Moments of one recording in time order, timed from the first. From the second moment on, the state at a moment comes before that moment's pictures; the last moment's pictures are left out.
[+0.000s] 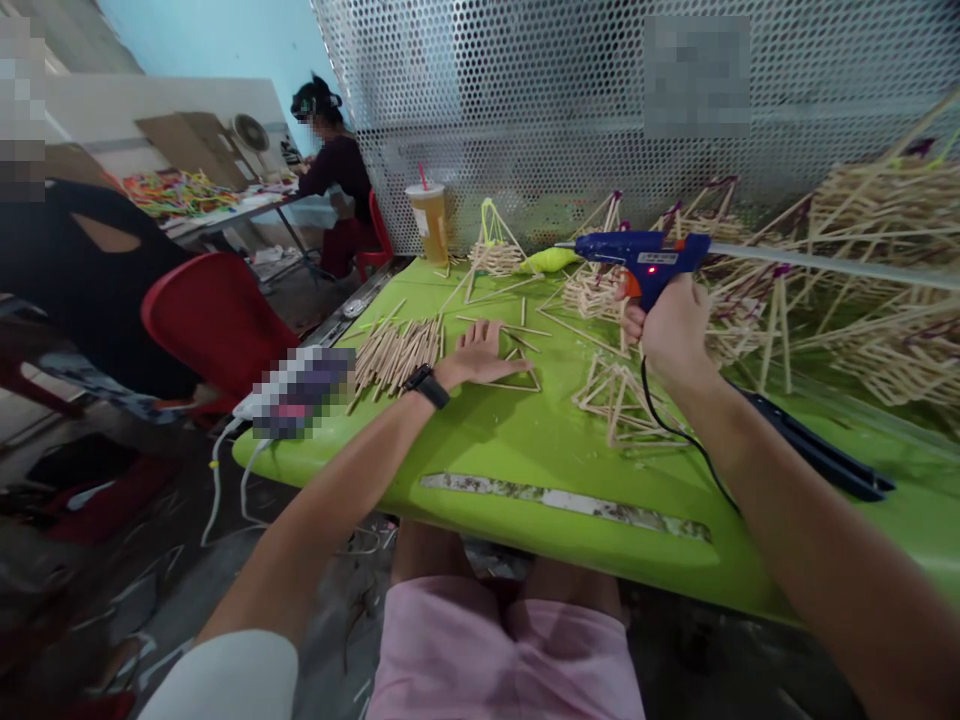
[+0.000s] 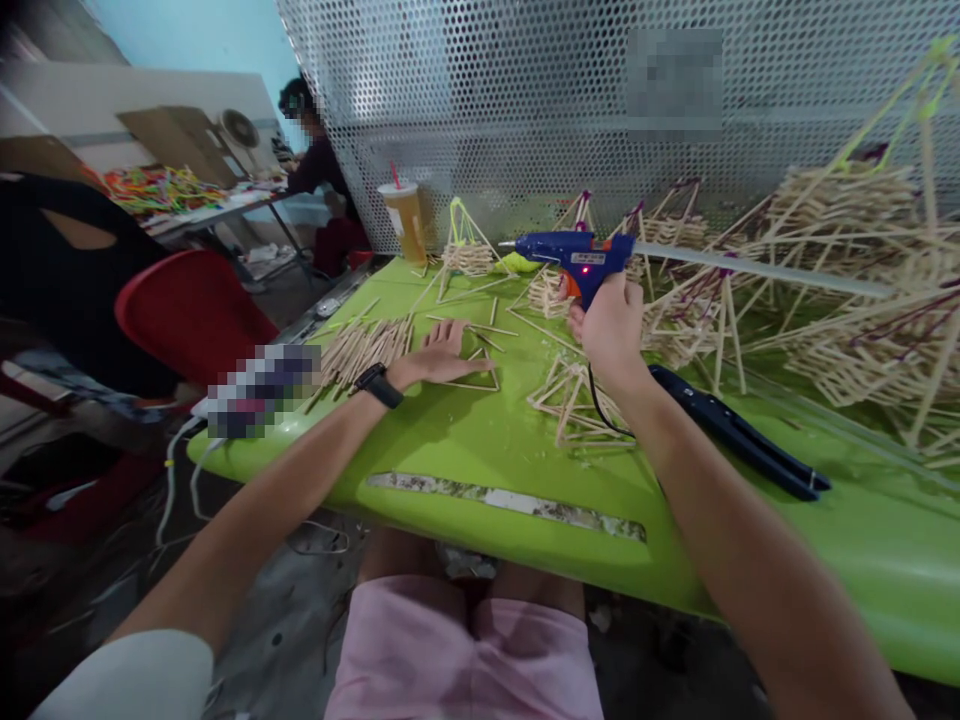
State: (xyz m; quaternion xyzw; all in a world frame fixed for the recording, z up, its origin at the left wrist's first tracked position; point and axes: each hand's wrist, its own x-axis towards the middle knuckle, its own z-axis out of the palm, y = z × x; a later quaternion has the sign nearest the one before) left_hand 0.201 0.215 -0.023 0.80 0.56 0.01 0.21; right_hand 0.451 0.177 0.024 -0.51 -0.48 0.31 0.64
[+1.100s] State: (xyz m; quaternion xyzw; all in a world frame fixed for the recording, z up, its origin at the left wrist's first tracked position) left_hand 0.191 0.215 -0.018 0.85 0.49 0.07 0.18; right_hand 0.448 0.172 0.029 -0.55 -0.50 0.26 0.62
